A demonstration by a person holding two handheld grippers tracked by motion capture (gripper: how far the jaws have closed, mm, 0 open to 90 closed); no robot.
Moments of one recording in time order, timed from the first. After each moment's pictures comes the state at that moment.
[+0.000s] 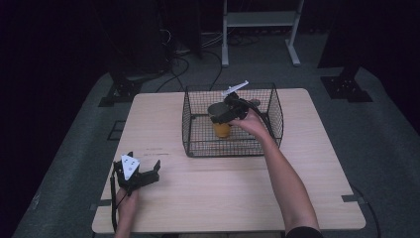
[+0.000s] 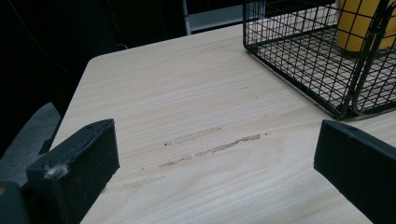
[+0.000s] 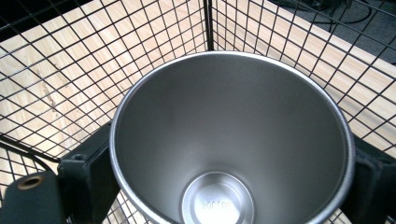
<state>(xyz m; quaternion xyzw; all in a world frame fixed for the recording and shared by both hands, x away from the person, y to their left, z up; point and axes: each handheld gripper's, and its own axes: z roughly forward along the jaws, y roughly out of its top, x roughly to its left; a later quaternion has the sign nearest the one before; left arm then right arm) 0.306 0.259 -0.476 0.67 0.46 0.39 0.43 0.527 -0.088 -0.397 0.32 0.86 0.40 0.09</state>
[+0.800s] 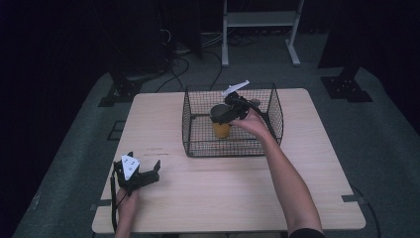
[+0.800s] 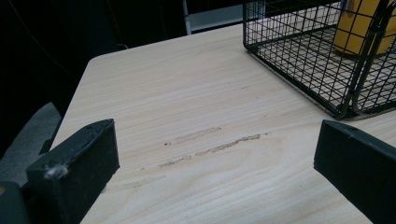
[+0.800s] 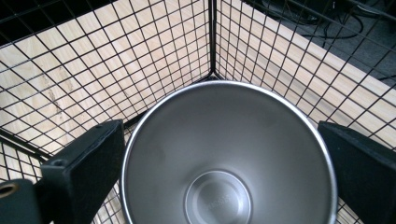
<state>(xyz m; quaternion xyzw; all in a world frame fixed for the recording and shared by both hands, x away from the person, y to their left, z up) 0.306 0.259 -0.476 0.67 0.46 0.39 0.43 0.520 -0.088 -0.388 0.31 0.85 0.41 0.11</state>
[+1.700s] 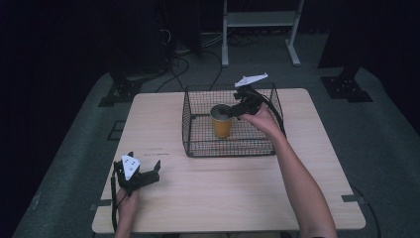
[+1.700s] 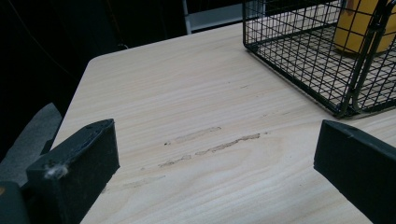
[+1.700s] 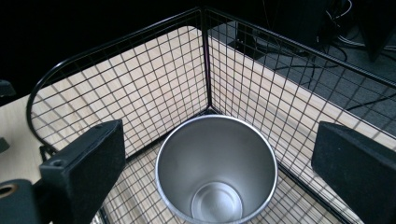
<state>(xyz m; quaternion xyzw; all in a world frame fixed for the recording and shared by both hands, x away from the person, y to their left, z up) 0.306 0.258 -0.476 0.68 0.46 0.40 0.42 0.496 -0.121 -0.345 0.31 0.82 0.47 0.12</state>
